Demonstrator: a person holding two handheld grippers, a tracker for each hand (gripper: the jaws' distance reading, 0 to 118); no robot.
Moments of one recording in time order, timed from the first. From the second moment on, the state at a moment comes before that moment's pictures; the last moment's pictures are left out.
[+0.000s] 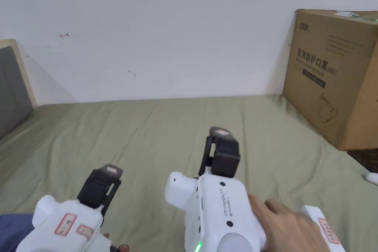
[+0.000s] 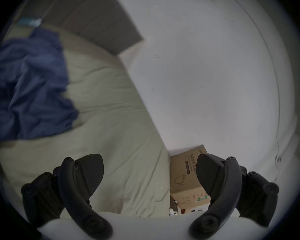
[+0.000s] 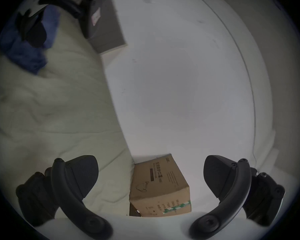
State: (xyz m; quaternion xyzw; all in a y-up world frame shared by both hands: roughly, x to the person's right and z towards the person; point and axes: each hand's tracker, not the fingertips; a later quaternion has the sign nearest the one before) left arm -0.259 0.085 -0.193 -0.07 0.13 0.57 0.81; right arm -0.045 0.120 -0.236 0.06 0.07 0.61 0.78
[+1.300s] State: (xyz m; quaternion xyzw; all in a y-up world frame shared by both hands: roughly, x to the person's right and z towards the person) left arm -0.162 0.186 -0.186 -0.06 0.14 -0.04 0.99; right arm 0.053 0.171 -0.241 -0.08 0.00 0.01 1.00
